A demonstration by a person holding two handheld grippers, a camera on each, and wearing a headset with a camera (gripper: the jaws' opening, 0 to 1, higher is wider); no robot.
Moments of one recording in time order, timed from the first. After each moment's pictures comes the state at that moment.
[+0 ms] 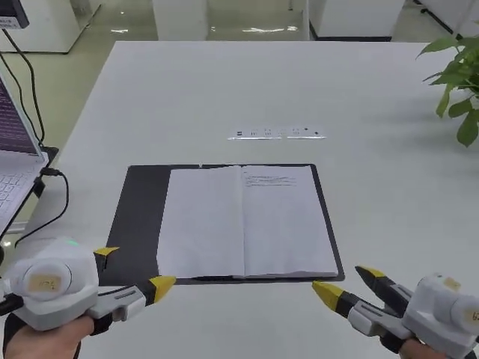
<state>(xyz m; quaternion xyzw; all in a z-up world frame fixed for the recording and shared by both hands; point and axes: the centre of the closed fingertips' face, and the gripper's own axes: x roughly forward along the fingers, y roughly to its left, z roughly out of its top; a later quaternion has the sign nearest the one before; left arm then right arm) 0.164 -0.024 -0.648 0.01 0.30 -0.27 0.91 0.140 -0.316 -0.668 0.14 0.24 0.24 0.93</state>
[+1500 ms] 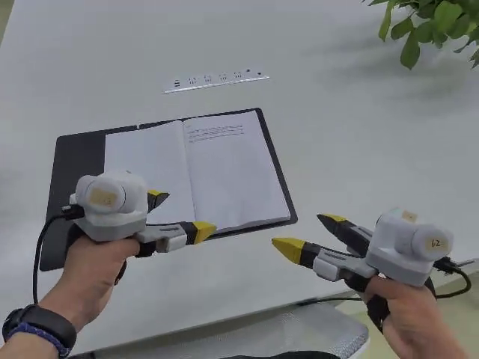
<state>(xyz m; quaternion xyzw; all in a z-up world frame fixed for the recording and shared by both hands) 0.200 -0.192 -0.682 0.03 0.33 -0.44 0.83 0.129 -0.332 -0.674 0.17 0.26 0.26 0.91</state>
